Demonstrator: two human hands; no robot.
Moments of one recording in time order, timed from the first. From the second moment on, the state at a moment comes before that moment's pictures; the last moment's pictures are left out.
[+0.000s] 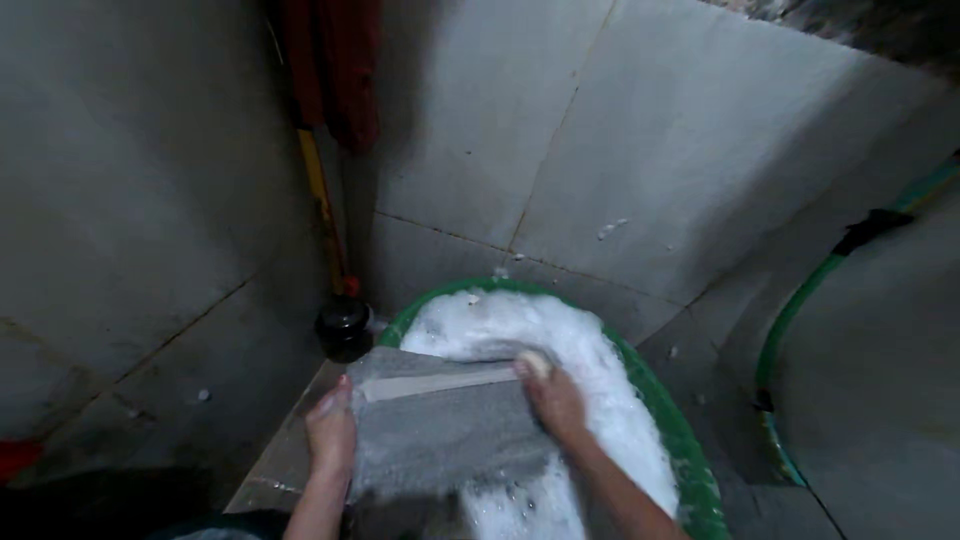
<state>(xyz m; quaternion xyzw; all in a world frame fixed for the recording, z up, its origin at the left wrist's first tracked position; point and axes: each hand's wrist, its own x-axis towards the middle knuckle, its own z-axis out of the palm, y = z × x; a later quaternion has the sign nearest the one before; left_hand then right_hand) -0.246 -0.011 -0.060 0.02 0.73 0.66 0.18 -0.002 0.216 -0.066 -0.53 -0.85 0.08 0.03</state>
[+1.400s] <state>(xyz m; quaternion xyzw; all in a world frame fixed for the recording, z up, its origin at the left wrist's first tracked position) -0.252 -0.011 -0.063 0.02 0.76 0.63 0.17 -0.057 0.179 -0.070 -0.43 -0.89 0.15 0.03</state>
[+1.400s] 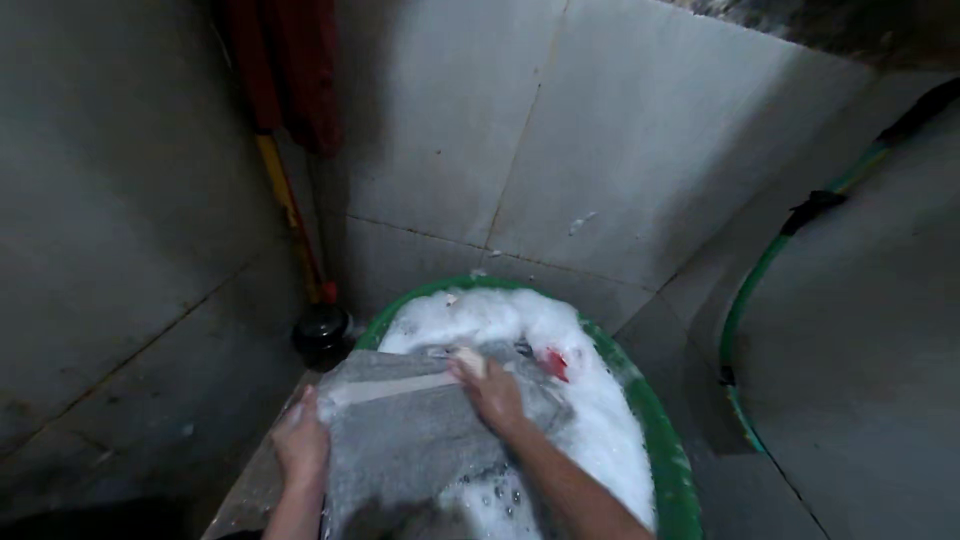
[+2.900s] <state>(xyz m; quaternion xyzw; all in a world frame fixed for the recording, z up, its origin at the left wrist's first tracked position) -0.264 -0.006 -0.064 0.03 0.72 0.67 0.20 -0.128 0.068 -0.054 -0.39 -0.81 0.41 0.13</state>
